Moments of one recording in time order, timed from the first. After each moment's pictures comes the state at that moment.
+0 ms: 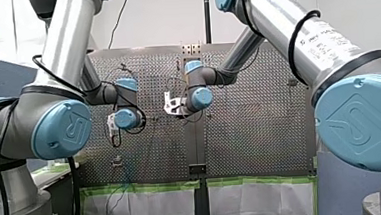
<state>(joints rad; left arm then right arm) -0.13 -1.95 -2.08 -2.32 -1.72 -1.63 2.37 -0.85 1.29 -0.24 1.56 1.63</state>
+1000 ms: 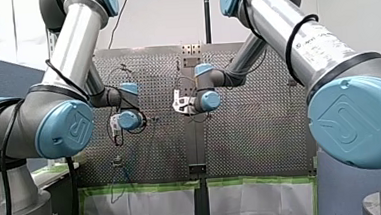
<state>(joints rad) -0.08 -2.06 -1.91 -2.36 -1.69 -1.64 2.29 -0.83 1.29 -0.34 1.49 1.69</state>
